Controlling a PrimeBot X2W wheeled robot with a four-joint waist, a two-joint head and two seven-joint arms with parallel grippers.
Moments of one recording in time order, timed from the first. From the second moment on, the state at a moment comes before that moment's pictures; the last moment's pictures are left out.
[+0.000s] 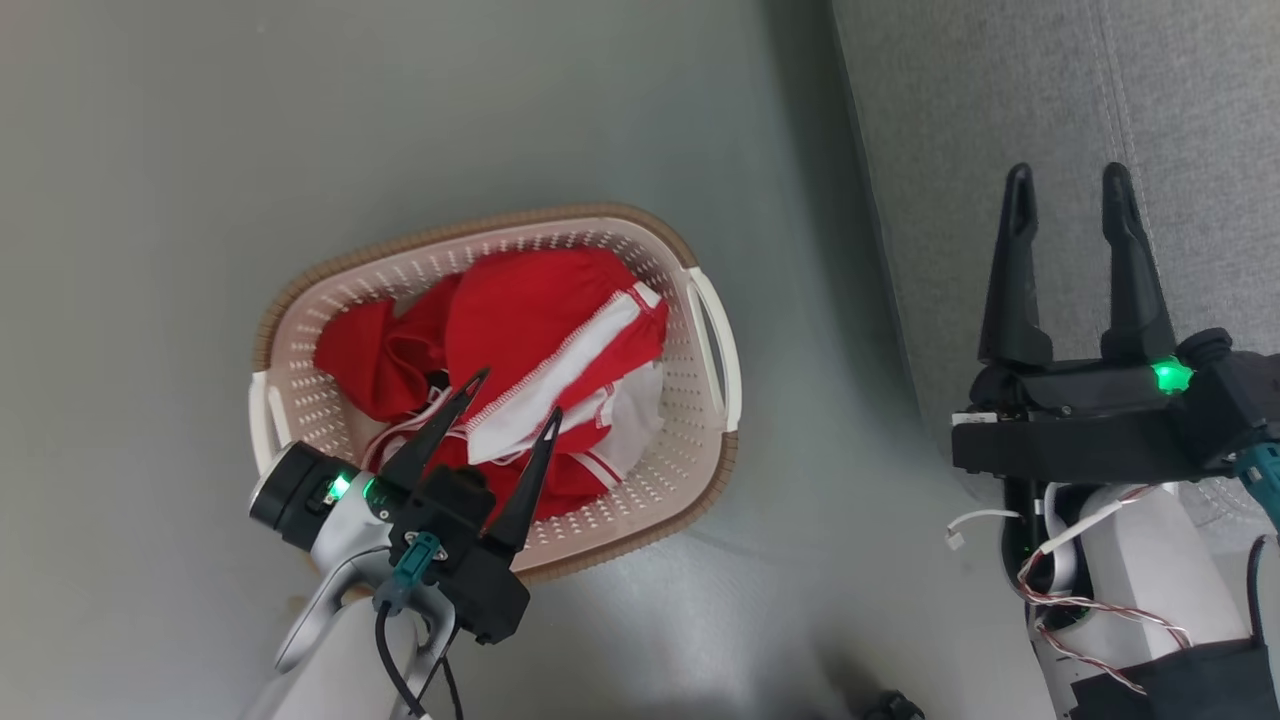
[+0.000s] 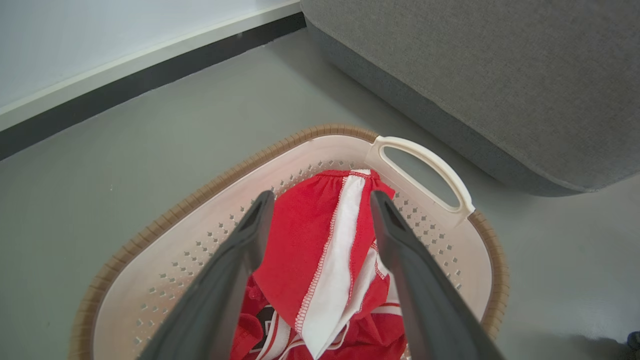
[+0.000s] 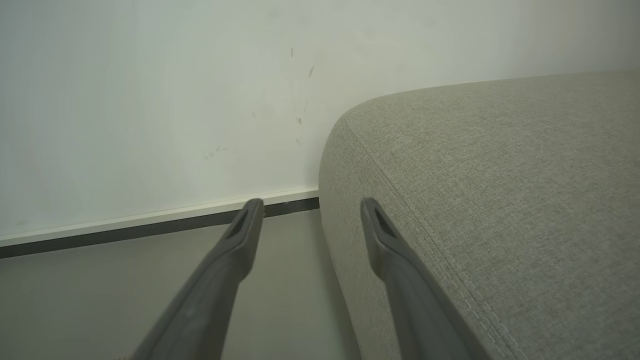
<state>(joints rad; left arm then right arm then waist) -0.41 0.13 -0.39 0.41 0.02 -0.08 -0.24 -0.43 -0.05 0.15 0.01 0.23 -0.09 -0.26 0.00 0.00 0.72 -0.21</state>
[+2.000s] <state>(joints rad) -0.69 0.15 -0.34 0.81 0.04 -0.02 -0.23 -0.50 -0.05 0.26 0.08 0.36 -0.12 -0.26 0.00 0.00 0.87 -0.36</state>
